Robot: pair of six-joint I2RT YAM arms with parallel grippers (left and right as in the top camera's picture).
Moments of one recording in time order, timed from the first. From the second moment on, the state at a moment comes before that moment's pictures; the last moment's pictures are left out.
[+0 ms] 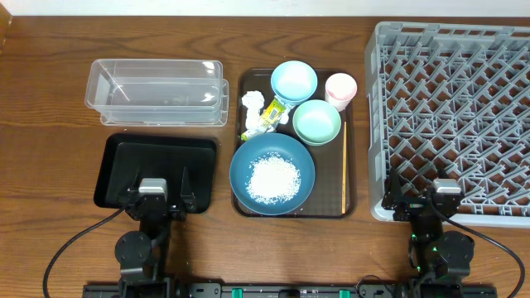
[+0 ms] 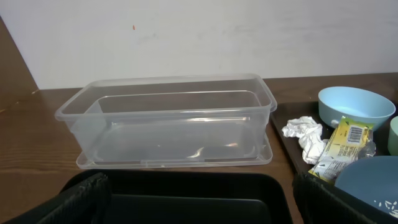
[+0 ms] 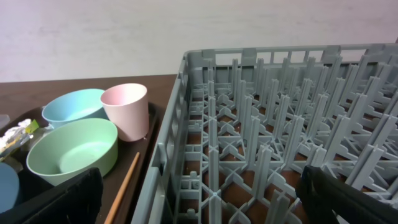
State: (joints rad) left arm 0.07 0.01 0.02 -0.11 0.08 0.04; right arm -0.02 0.05 0.01 -0.07 -0.03 0.08
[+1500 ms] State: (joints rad) left arm 0.07 0.08 0.16 -0.19 0.95 -0.69; right arm -0.02 0.05 0.01 -0.07 -0.03 0.08
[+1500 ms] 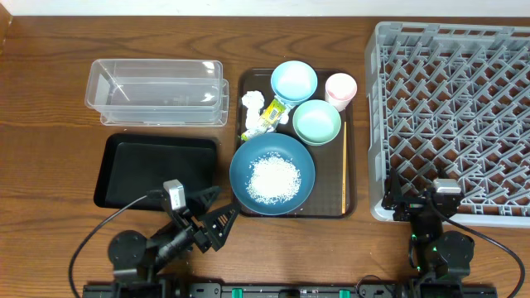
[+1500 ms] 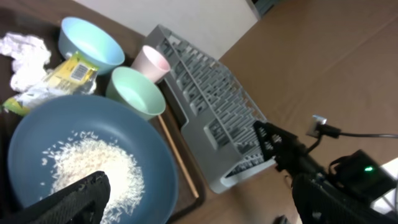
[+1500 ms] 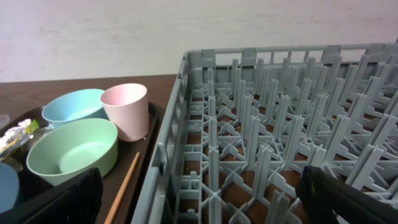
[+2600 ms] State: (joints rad) left arm -0.31 0.94 1.13 -1.23 0.35 -0.28; right arm -0.02 0.05 0.01 -0.07 -0.03 0.08
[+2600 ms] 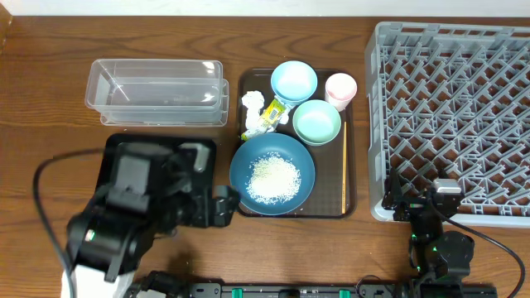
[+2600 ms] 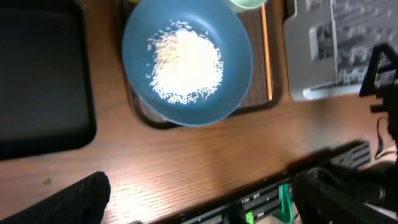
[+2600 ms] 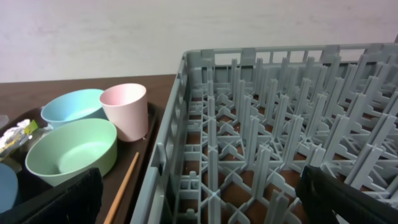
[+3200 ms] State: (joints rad) left arm -0.74 1.27 1.15 -1.00 0.08 -0.50; right arm -0.02 0.05 0.01 -0.07 -0.03 0.08
